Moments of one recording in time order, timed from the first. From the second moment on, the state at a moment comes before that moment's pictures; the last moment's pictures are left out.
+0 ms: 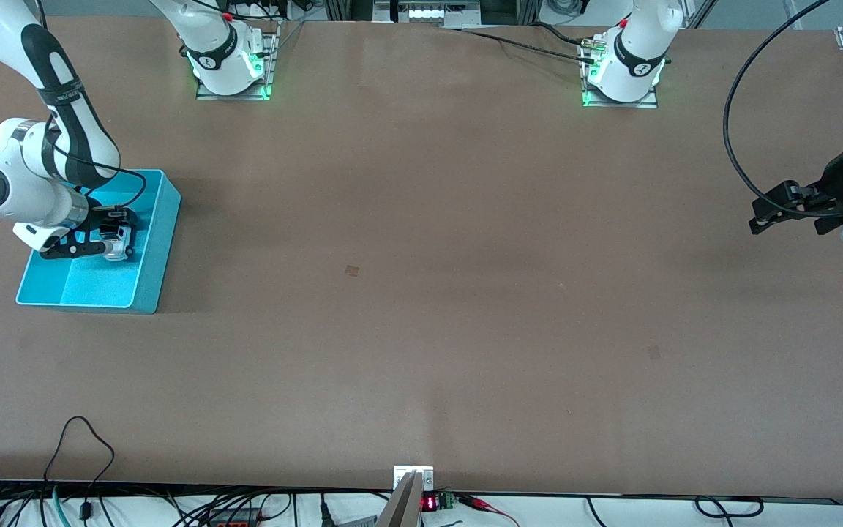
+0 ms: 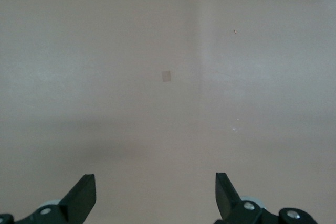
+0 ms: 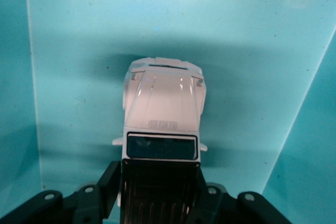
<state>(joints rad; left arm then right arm) 0.02 0.10 -0.03 -1.53 -0.01 1.70 -0.02 -0.32 0.33 0.00 -2.24 -0.22 2.38 -0.28</state>
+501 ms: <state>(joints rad) 0.02 0.10 -0.03 -1.53 -0.01 1.70 -0.02 -0.32 0.33 0.00 -2.24 -0.22 2.38 -0.28</state>
